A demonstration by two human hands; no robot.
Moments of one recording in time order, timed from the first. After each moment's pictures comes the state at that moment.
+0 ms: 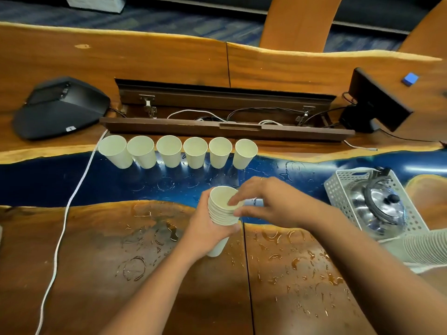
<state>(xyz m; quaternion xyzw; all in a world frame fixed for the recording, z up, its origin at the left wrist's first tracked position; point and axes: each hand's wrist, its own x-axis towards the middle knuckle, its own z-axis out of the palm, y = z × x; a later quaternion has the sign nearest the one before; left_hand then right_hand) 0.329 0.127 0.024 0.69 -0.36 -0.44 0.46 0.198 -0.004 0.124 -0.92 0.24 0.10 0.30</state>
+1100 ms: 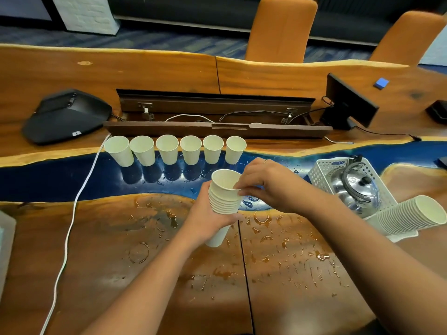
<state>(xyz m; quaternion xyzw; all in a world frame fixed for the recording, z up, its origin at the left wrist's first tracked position) 0.308 0.156 0.048 0.68 -0.41 -0.41 0.45 0.163 0.036 0.153 -0.96 0.21 -0.01 0.19</state>
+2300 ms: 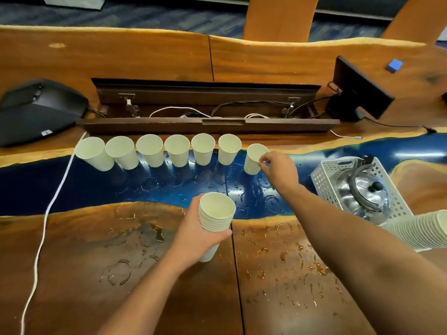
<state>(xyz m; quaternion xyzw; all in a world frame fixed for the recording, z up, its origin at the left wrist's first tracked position) 0.307 0.129 0.030 0.71 -0.37 -0.43 0.41 0.163 -0.117 -0.001 -0.80 0.56 -0.10 0.17</state>
